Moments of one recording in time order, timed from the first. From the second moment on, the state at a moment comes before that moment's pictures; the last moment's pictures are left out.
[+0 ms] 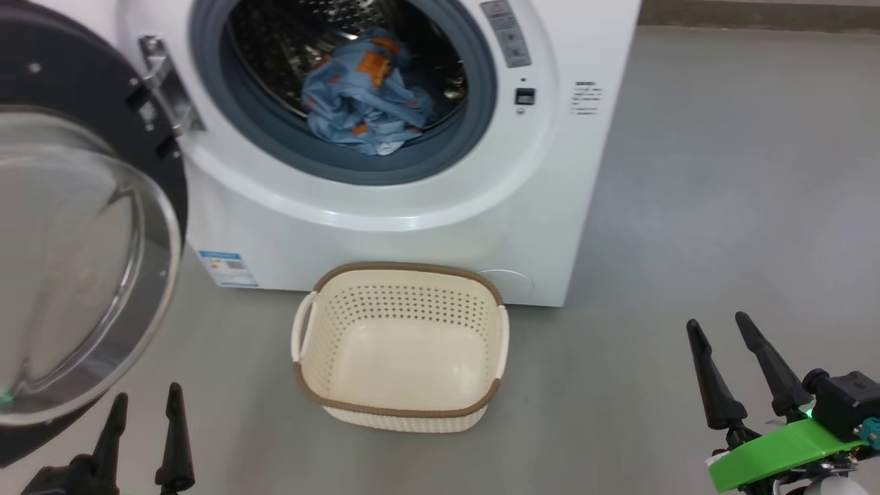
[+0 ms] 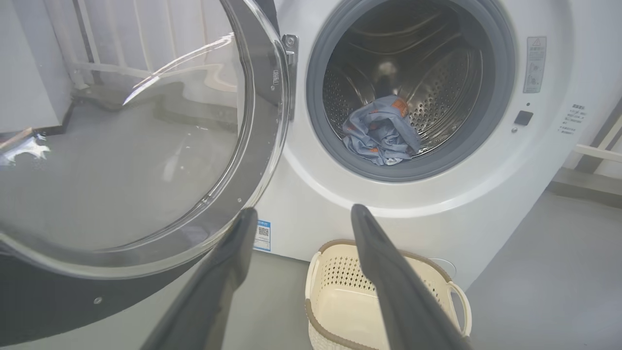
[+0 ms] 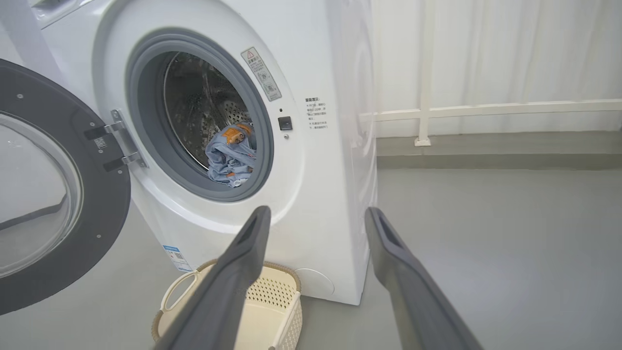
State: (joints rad) left arm -0.06 0.14 0.07 0.35 -0.33 -0.13 -0.26; right arm -0.03 -0.24 0.11 0.17 0.43 0.13 -0.25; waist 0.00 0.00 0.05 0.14
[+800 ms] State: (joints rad) left arm -0.02 0.10 0.13 0.31 -0.34 -0.13 -0.26; right arm -0.07 -0.28 0.22 0.18 0.44 0.13 -0.25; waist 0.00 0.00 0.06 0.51
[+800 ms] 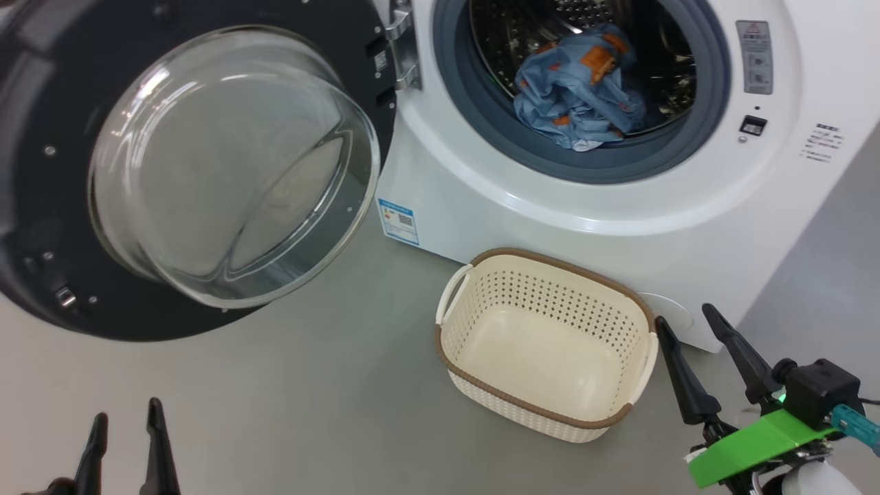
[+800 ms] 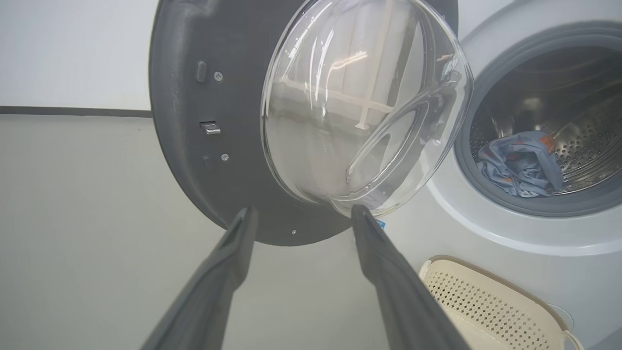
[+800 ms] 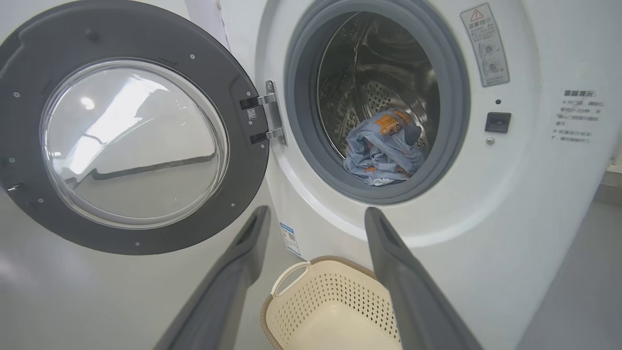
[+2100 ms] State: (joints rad) left arm -0.11 0.17 0.24 0.13 -0.57 -0.13 -0.26; right arm -0.13 -0.30 0.26 0.19 0.45 0.13 -0.25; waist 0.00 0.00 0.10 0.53
